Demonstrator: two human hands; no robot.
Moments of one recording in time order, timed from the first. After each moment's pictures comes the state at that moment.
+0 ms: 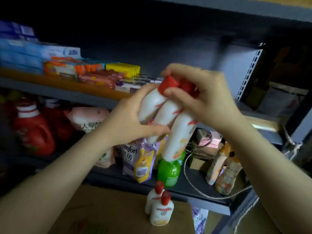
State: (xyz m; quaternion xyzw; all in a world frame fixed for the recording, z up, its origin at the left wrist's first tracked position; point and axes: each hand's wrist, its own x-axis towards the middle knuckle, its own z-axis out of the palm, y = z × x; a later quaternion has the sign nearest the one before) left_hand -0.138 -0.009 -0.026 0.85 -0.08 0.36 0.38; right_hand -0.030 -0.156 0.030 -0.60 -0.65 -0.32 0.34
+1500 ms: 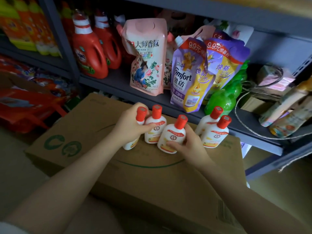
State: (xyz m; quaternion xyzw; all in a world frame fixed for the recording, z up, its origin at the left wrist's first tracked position) left_hand -0.255 0.026 -0.256 0.82 0.25 0.26 0.44; right_hand -0.124 -0.134 -0.287 -0.76 -0.43 0.20 0.44
